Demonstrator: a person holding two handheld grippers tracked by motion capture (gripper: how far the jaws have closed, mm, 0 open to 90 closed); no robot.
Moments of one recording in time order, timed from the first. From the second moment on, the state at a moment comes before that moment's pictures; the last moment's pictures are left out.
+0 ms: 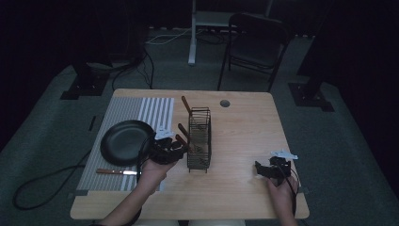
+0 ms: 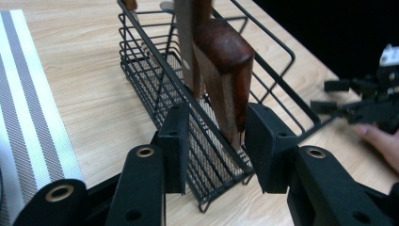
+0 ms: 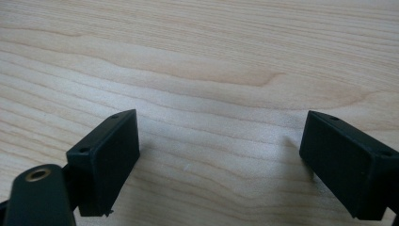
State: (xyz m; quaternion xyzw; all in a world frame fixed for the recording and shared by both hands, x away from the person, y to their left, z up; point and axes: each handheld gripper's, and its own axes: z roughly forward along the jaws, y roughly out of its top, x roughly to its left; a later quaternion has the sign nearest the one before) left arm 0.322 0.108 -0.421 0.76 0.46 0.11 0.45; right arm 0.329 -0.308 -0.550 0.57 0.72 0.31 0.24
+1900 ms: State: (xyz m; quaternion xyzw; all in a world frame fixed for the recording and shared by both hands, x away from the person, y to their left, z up) left arm 0.339 0.145 -0.320 0.69 0.43 0.18 0.56; right arm 0.329 -0.309 -0.550 0.57 0.72 0.31 0.24
